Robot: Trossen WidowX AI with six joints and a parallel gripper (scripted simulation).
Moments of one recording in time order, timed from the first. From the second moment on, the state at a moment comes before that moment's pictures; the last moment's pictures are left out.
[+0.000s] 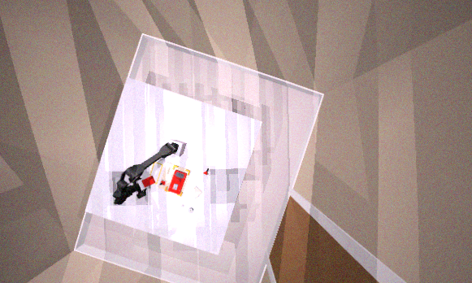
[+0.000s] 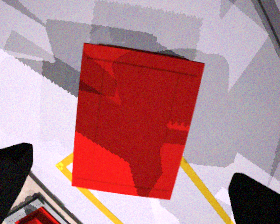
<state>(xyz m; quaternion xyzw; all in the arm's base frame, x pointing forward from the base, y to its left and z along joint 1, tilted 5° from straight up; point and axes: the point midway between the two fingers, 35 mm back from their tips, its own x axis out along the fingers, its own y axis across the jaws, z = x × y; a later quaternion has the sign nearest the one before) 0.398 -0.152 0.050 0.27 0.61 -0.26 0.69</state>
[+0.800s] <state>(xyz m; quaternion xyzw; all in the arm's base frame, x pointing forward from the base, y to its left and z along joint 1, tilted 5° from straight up) 0.400 -0.153 0.036 0.27 0.61 -0.26 0.69</state>
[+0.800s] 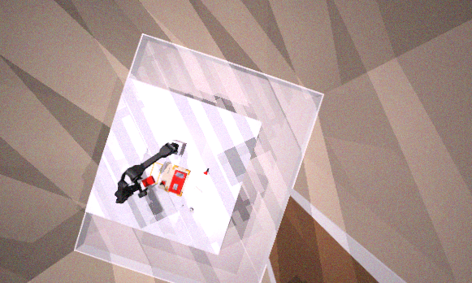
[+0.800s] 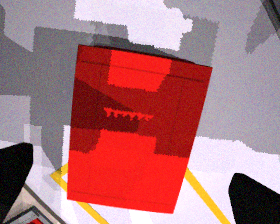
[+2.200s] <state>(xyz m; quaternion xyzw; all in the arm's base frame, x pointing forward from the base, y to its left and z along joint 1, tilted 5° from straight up) 0.402 -0.152 0.012 0.27 0.61 -0.26 0.69</state>
